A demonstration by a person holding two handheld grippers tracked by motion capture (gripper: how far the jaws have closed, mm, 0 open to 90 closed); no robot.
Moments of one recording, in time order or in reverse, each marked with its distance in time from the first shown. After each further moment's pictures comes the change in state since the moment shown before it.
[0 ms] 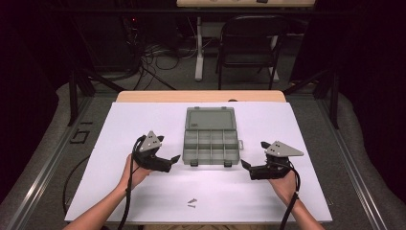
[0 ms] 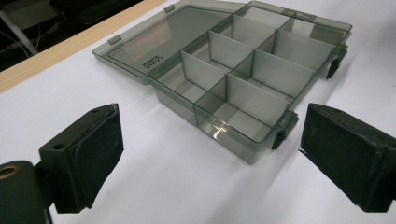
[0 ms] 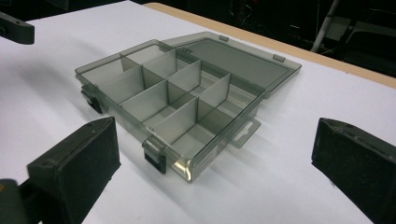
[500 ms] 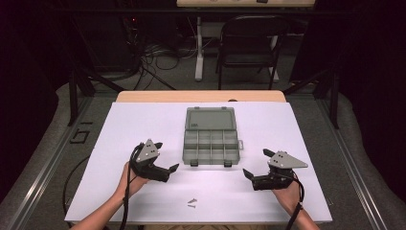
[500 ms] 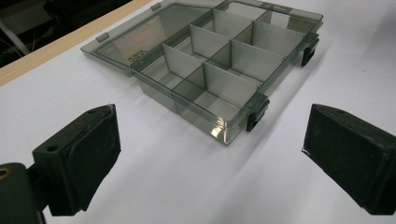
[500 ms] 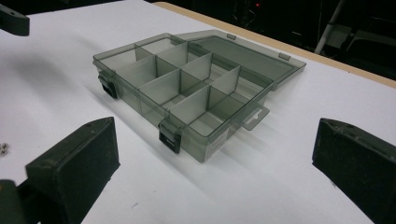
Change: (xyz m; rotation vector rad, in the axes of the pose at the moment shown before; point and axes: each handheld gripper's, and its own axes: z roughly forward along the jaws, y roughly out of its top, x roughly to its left) left arm -0.018 -0.010 -0.015 -0.006 -0.012 0.024; right arm 0.012 -0.015 -0.017 -0.021 0.007 -0.039
